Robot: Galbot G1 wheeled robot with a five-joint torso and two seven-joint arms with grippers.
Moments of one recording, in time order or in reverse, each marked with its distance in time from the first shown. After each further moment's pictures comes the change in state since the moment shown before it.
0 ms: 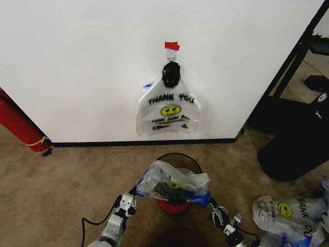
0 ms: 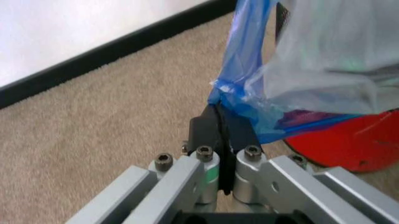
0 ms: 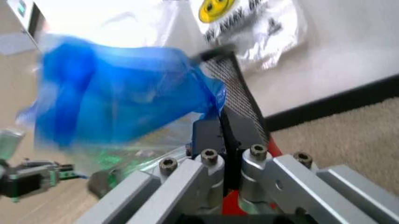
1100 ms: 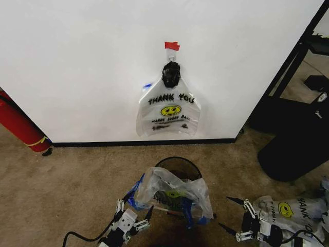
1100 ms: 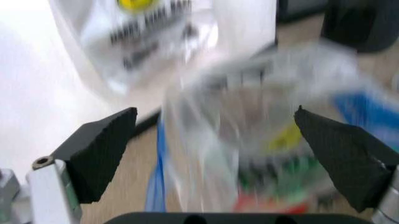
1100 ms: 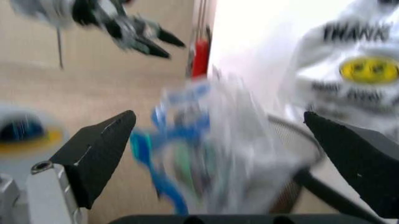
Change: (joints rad) left arm 0.242 0.128 -0.140 -0.330 0.182 -0.135 0.149; right arm -0.139 -0.111 0.437 0.377 -0.340 -0.013 -0.430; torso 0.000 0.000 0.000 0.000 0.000
